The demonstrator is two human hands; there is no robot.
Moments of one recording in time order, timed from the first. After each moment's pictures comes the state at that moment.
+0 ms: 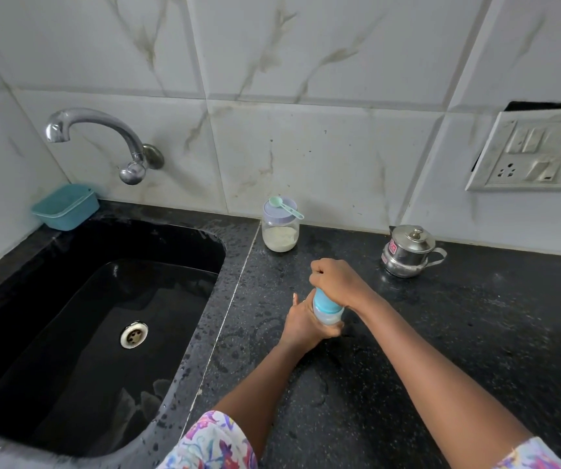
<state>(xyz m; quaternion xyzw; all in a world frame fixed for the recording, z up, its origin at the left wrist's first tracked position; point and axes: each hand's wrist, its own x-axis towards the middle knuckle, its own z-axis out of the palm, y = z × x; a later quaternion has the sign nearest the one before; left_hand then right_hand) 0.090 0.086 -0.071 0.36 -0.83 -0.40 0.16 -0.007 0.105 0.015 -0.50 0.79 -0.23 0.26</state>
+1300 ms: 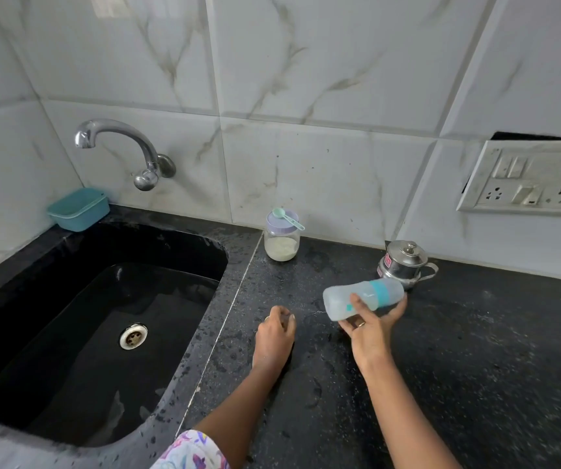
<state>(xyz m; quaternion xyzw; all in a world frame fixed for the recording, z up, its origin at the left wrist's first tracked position) 0.132 0.088 -0.083 0.51 -0.73 -0.40 0.24 0.002 0.176 -0.035 -0.03 0.47 -0.82 0.34</state>
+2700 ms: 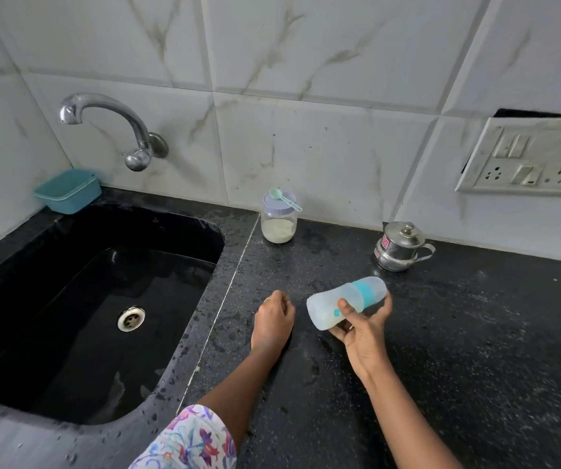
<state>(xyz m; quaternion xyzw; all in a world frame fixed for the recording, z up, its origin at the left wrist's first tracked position) 0.131 0.092 -0.084 0.51 -0.76 -0.35 0.22 0.029 0.204 -0.038 -0.07 0.51 -0.76 0.40</state>
